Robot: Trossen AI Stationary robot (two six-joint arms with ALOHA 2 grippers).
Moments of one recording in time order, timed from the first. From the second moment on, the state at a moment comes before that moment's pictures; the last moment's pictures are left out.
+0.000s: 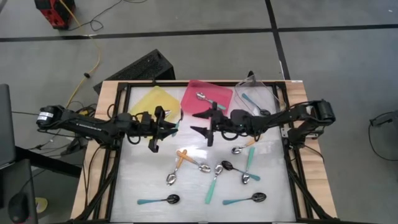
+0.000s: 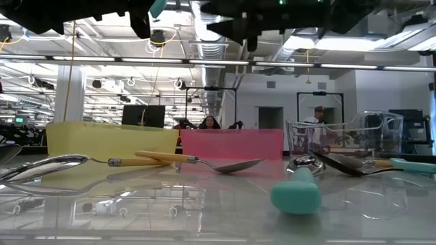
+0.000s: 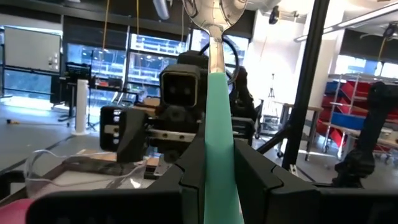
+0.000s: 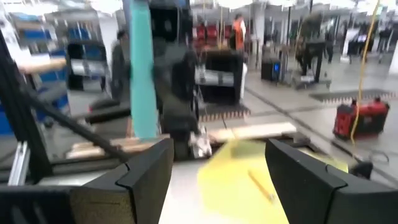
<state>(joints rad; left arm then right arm) -0.05 1.01 0.41 0.82 -0.03 -0.14 0.02 1.59 0.89 0.76 0.14 0.06</state>
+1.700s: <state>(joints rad) -0.06 0.88 0.41 0.64 -0.06 -0.15 0.14 1.57 0.87 0.24 0.21 0.34</state>
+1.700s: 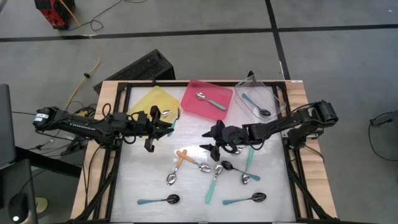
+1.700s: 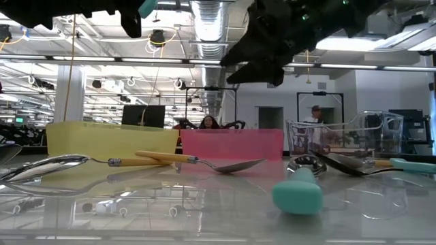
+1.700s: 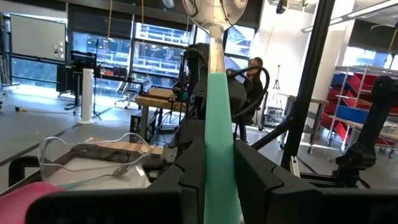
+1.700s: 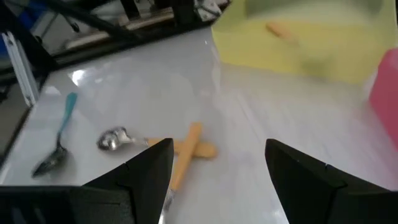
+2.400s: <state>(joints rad) -0.06 0.79 0.41 0.56 -0.05 -0.16 0.10 1.64 0.87 0.67 0.20 0.22</state>
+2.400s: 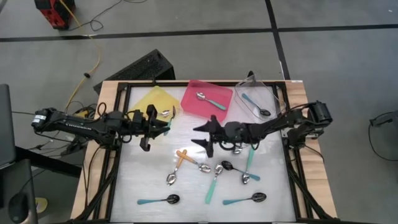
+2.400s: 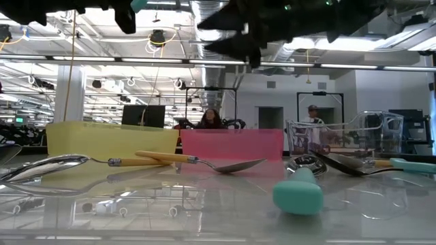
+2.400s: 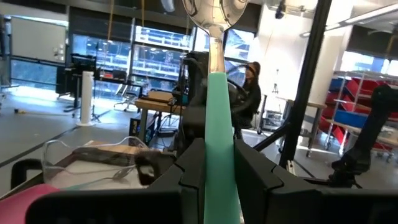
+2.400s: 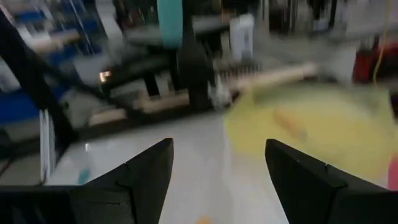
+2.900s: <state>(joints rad) -0.06 0.81 0.41 0.60 0.00 -0.11 0.06 1.66 1.04 0.72 0.11 0.03</state>
